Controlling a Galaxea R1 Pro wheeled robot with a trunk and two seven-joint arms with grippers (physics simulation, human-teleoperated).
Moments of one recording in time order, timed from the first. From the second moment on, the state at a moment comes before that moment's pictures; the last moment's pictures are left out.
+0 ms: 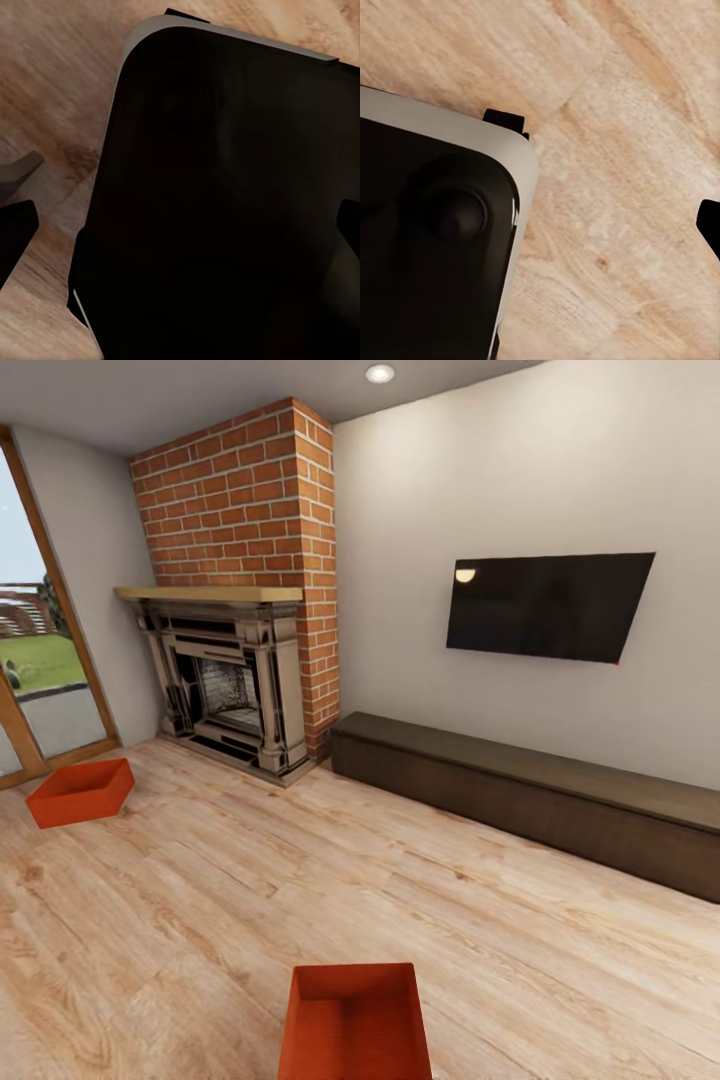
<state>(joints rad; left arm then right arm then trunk) 0.00 0.00 0.01 -0.02 0.28 -0.08 0.01 -0.08 -0.09 0.32 -0.01 -0.09 -0.17 0.01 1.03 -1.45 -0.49</state>
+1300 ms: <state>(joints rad) 0.00 0.00 0.01 -0.02 0.28 -0.08 0.01 -0.08 -0.09 0.32 -0.01 -0.08 -0.18 0.01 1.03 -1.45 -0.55</state>
